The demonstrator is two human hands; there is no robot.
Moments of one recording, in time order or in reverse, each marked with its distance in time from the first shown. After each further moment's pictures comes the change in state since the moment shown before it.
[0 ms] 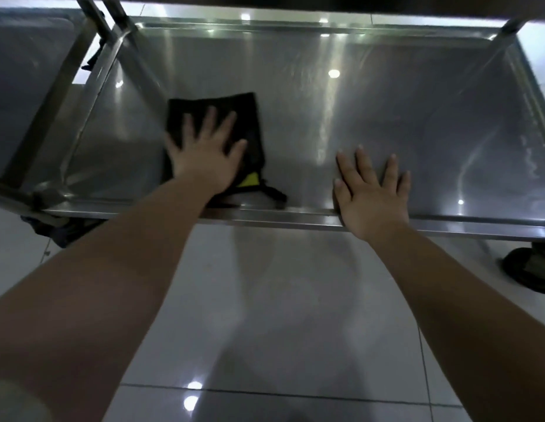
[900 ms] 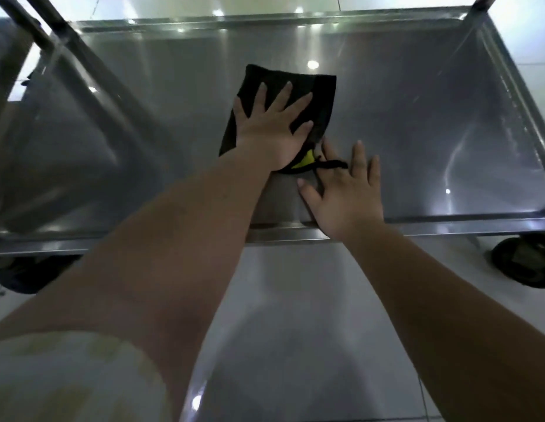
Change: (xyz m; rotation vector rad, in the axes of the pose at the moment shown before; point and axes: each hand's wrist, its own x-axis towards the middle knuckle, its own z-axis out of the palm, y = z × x) left_hand 0.056 0.151 0.011 0.021 -0.048 0.353; right_hand 0.026 0.008 0.000 0.029 0.128 -0.081
